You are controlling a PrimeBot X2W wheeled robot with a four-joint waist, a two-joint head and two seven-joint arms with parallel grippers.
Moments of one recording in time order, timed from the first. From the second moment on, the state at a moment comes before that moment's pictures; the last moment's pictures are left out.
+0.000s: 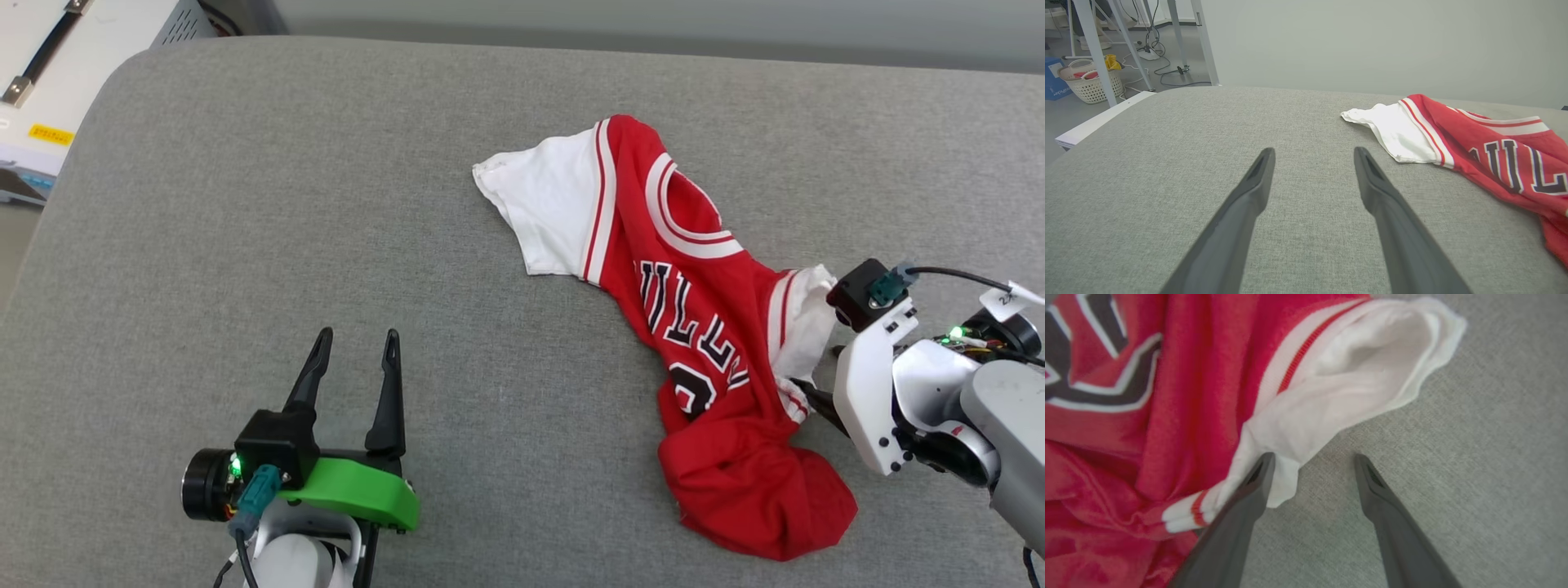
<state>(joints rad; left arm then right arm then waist) -0.09 0.05 -0.11 0.11 -0.14 -0.04 -0.26 -0.61 -0.66 0.84 0.30 0.75 0.13 0.54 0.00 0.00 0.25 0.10</state>
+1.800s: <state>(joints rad) -0.05 0.05 -0.10 0.12 -0.15 -0.02 -0.26 -0.41 -0.60 0.35 0.13 0.68 0.13 0.06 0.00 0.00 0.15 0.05</state>
